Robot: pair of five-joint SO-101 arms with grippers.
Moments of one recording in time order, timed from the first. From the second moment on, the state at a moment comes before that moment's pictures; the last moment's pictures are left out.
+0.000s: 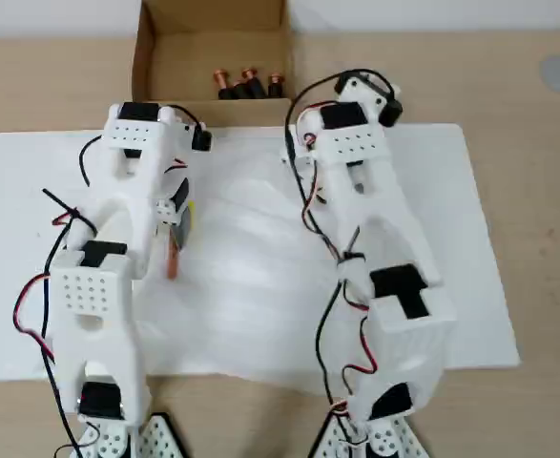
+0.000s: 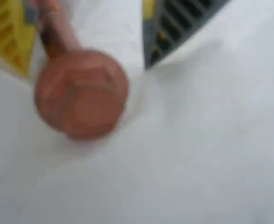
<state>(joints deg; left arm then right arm) 1.7 39.0 -25.6 100.0 -24.7 -16.2 20.5 -10.8 78.1 -62.7</state>
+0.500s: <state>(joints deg) 1.9 39.0 -23.9 100.0 -24.7 -16.3 20.5 -10.8 77.9 -54.4</state>
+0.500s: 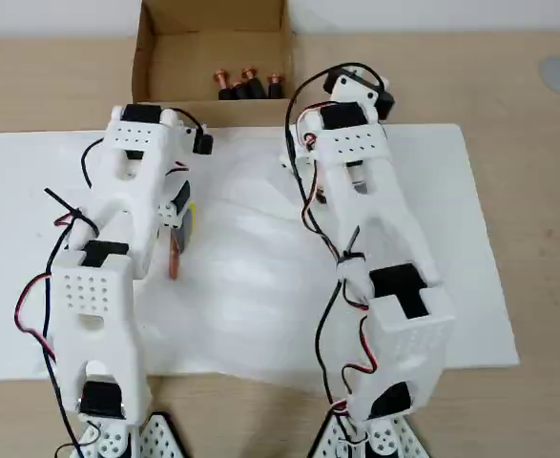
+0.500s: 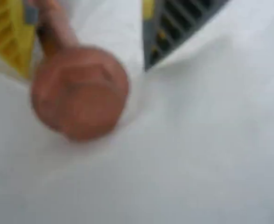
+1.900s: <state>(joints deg) 2.1 38.7 -23.0 100.0 -24.7 -10.5 35.8 -17.3 70.6 -54.2</state>
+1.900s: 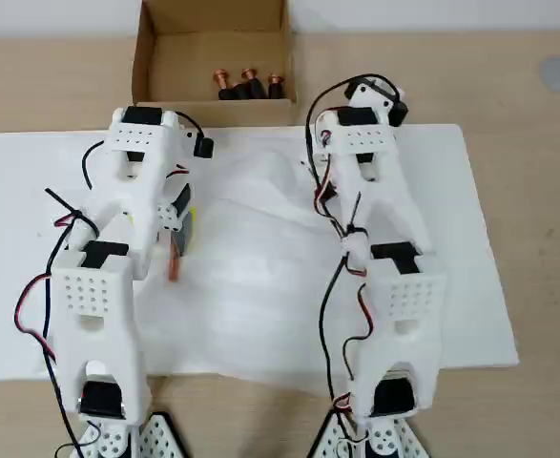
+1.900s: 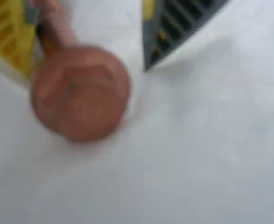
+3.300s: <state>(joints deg) 2.3 38.7 -23.0 100.0 -25.9 -7.6 39.0 -20.5 80.7 -54.3</state>
